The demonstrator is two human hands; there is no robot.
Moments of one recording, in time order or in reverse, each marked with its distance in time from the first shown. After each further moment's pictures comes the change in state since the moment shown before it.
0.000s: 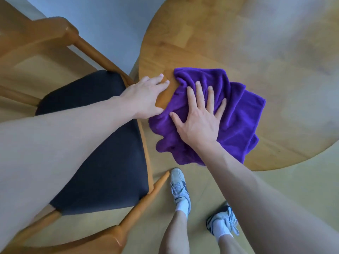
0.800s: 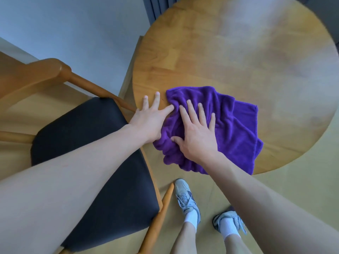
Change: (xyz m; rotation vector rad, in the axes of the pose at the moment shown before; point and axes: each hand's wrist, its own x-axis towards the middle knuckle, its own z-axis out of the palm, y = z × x) left_hand 0.011 0.013 -0.001 0.091 -0.129 0.047; right_hand -0.004 -0.017 -0.026 -0.017 -0.216 0.027
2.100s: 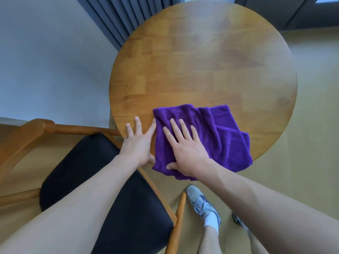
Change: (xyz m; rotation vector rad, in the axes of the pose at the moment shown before) left_hand 0.002 0.012 -0.009 0.041 -0.114 -0.043; right_hand -0.010 0.009 -0.007 -0.047 -0.150 -0.040
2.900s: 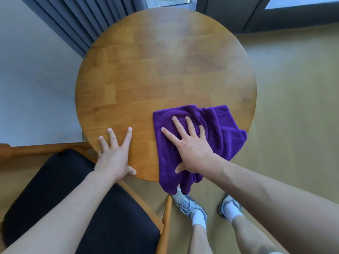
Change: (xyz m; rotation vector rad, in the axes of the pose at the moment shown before) left_hand 0.000 0.001 -0.006 0.026 -0.053 0.035; right_hand -0.025 0.060 -0.023 -0.023 -0.111 0.204
